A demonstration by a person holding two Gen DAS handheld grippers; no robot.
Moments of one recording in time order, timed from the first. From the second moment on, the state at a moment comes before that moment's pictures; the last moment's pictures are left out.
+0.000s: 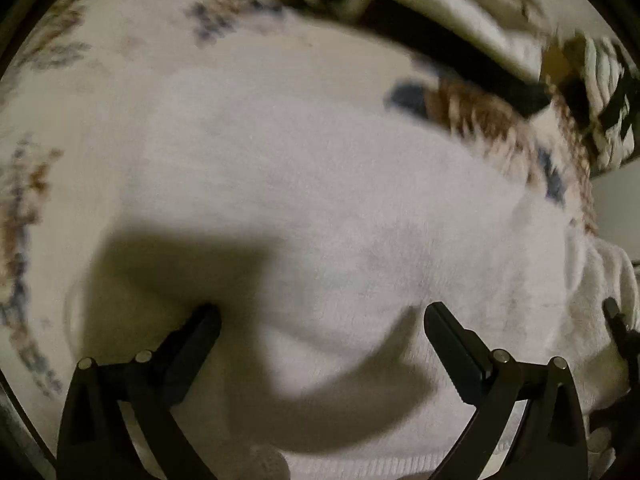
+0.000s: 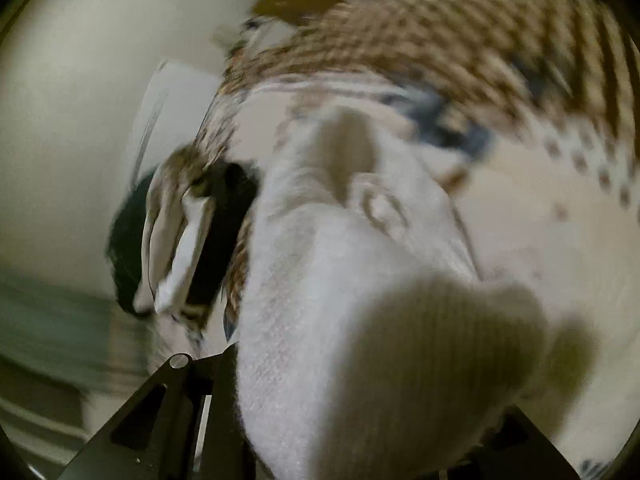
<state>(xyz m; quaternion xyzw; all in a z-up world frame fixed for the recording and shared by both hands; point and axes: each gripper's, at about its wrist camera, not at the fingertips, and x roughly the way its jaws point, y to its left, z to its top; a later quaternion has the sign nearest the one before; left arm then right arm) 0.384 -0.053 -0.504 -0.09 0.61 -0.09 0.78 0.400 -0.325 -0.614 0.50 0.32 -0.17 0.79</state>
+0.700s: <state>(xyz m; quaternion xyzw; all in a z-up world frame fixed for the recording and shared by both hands) 0.320 0.180 -0.459 -0.22 0.56 0.11 0.79 0.427 -0.002 -0.569 0.09 0.57 0.12 0.81</state>
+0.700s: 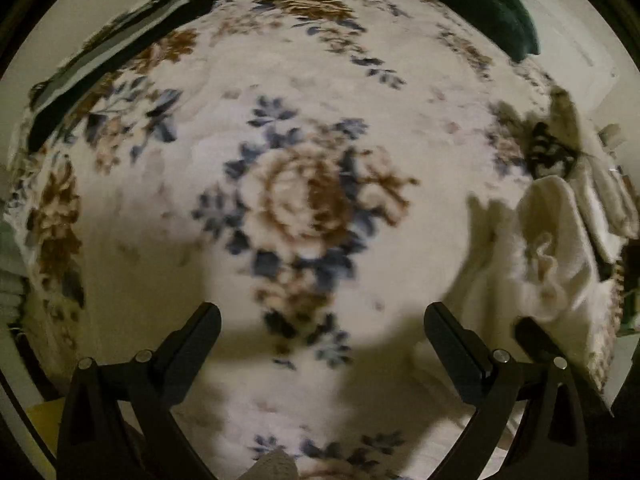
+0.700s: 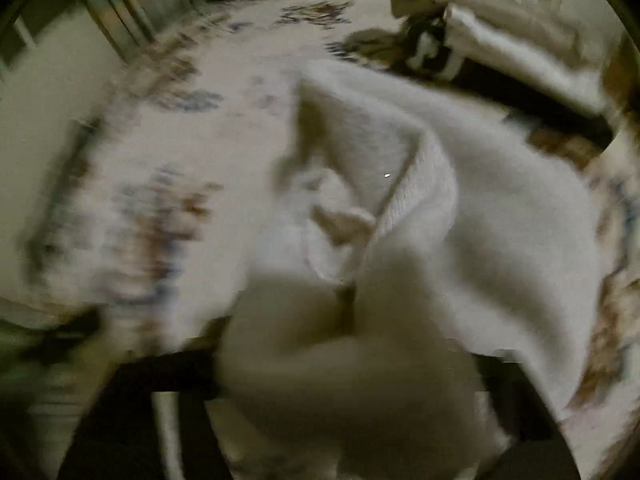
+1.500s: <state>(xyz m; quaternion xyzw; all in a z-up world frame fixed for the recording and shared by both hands) 0.360 0.137 -0.466 -0.25 0.57 0.14 0.77 0.441 -0.261 -0.571 0.21 0.62 0.03 0.76</state>
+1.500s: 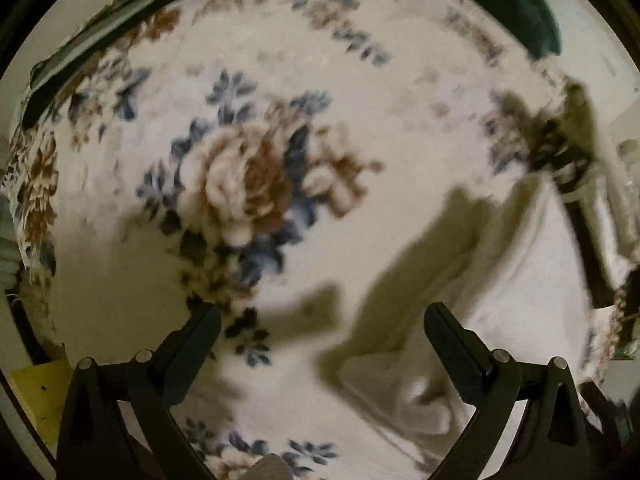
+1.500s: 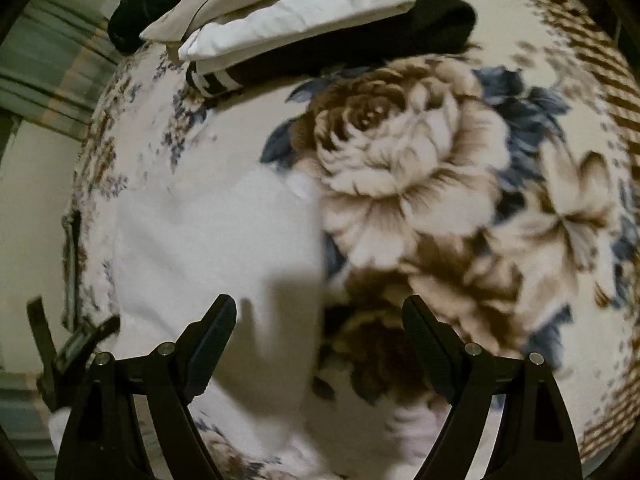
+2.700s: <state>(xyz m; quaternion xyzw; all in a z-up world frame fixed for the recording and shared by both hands) 0.352 0.094 -0.507 -0.24 0.61 0.03 0.76 0.407 -0.250 -0.618 0.33 0.70 0.16 0.62</state>
